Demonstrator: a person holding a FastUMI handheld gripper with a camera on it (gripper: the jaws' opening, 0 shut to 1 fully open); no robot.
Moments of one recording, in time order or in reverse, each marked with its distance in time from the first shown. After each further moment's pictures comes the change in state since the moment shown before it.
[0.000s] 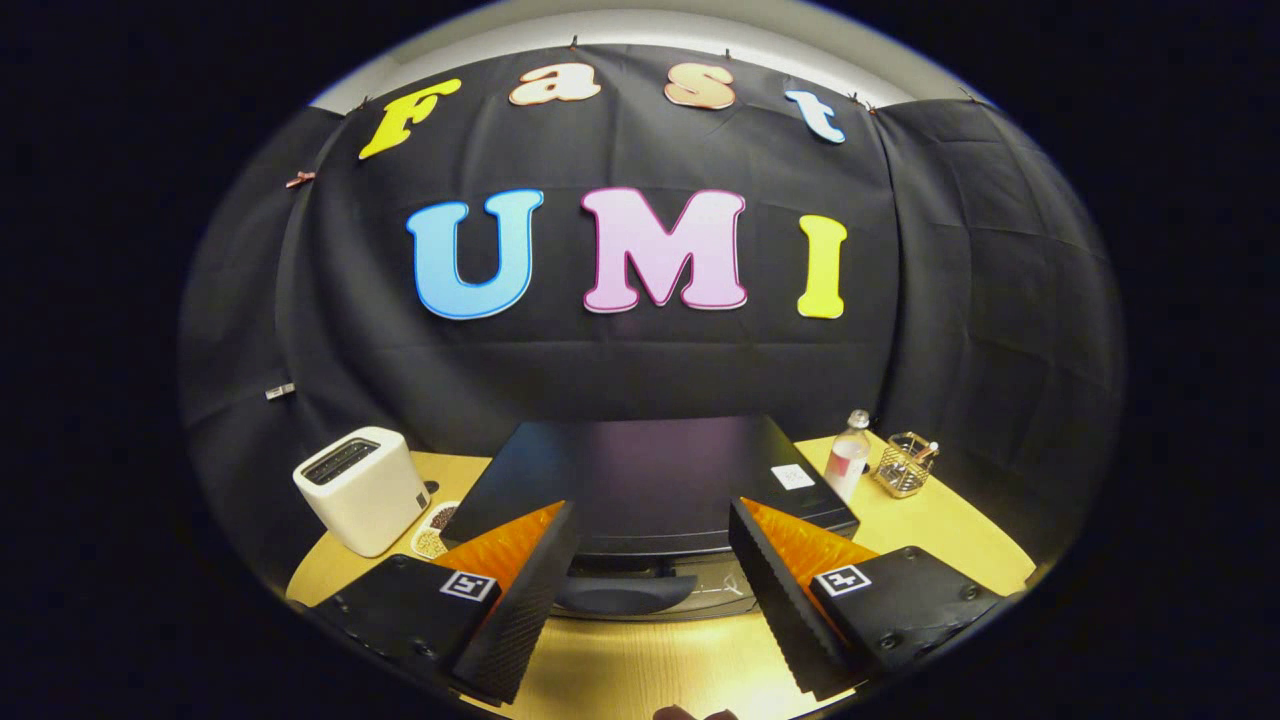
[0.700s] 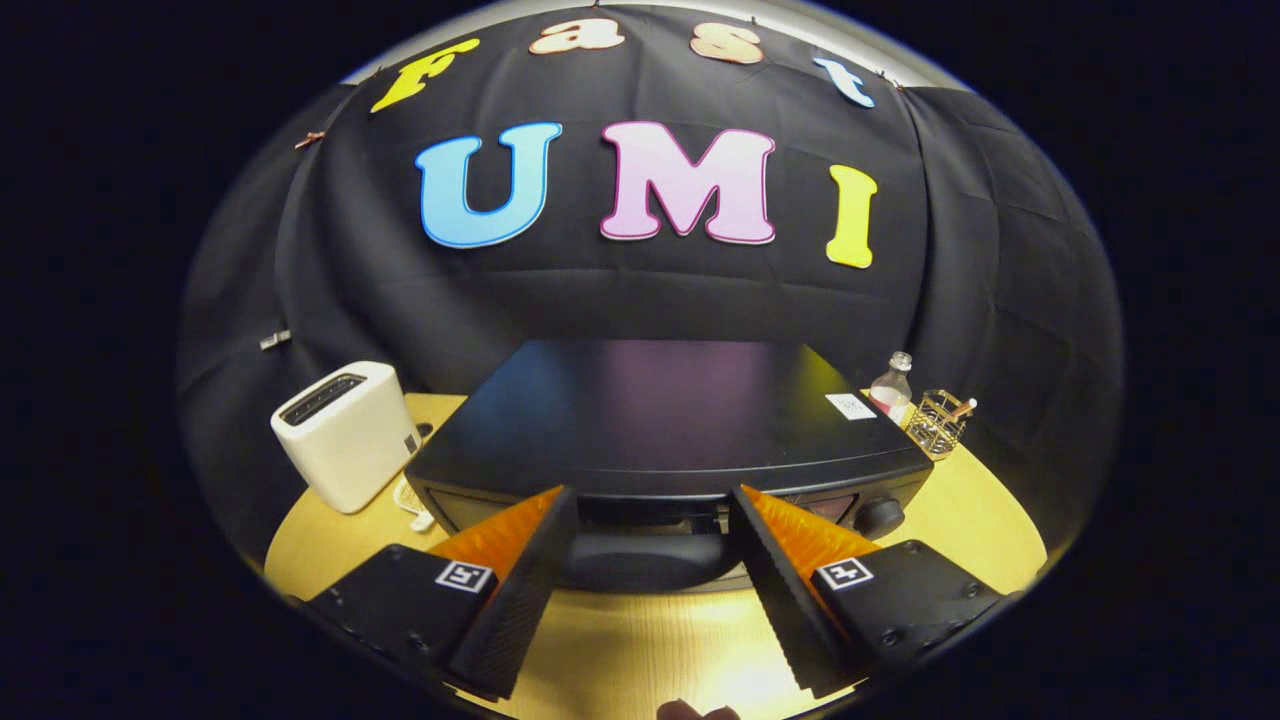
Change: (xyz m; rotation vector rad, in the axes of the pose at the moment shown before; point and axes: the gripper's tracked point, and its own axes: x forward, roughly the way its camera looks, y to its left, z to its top) arm 0.026 0.009 -0.054 -0.020 0.086 0.004
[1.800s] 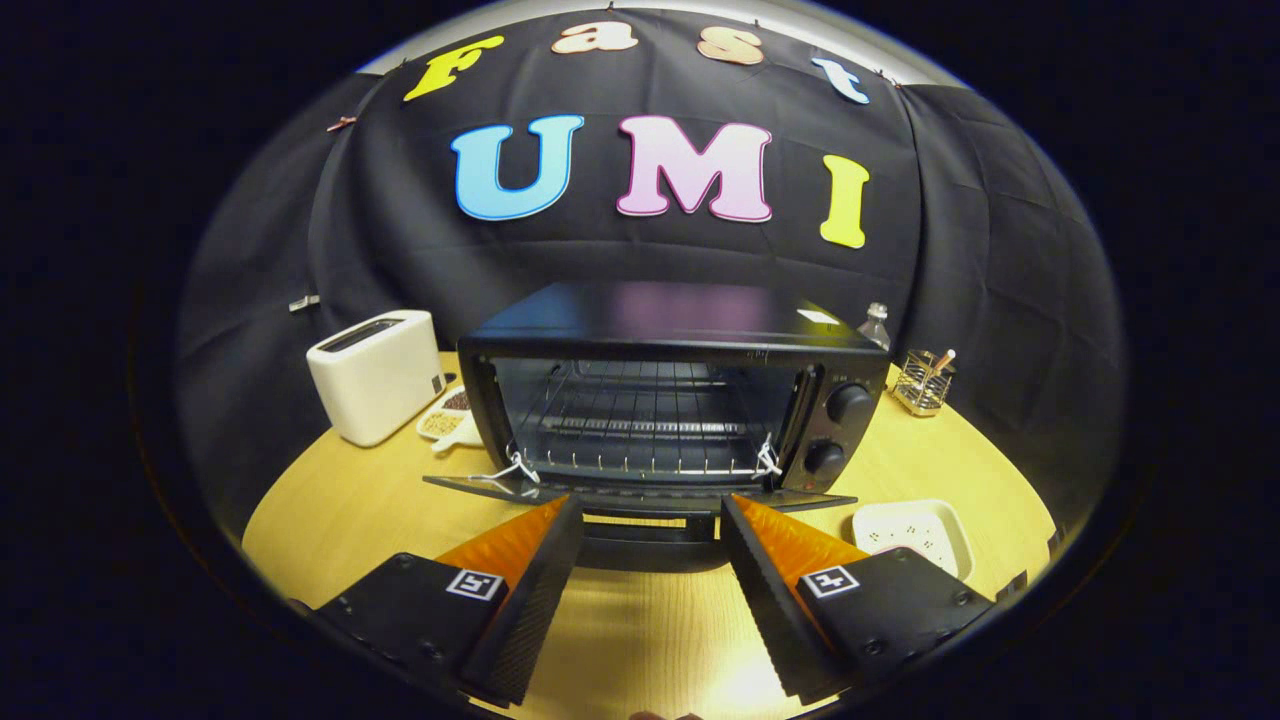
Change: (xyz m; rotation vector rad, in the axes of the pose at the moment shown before) arm -0.080 -0.003 -0.099 -0.057 0.061 0.051
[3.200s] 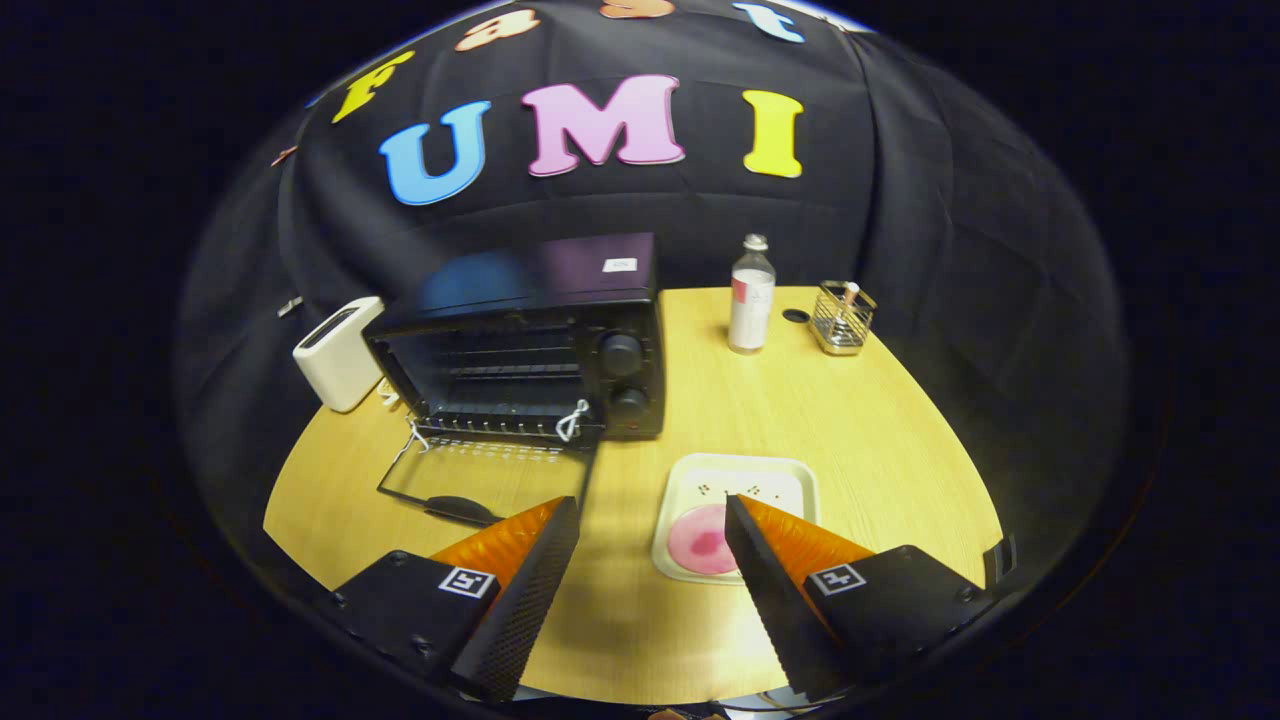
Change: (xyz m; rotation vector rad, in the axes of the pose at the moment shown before) arm -0.055 -0.216 -0.006 0.144 0.269 0.012
